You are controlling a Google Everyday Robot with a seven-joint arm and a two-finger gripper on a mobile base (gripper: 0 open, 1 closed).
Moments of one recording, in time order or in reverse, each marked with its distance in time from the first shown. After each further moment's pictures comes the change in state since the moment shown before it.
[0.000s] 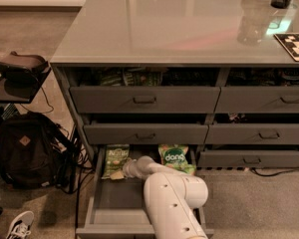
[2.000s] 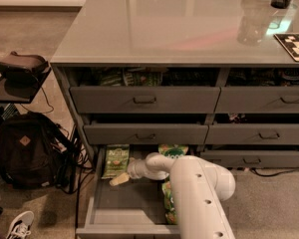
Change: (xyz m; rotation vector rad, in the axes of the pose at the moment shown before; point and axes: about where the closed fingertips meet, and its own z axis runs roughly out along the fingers) arm -0.024 0.049 -0.092 -0.164 -0.011 0.008
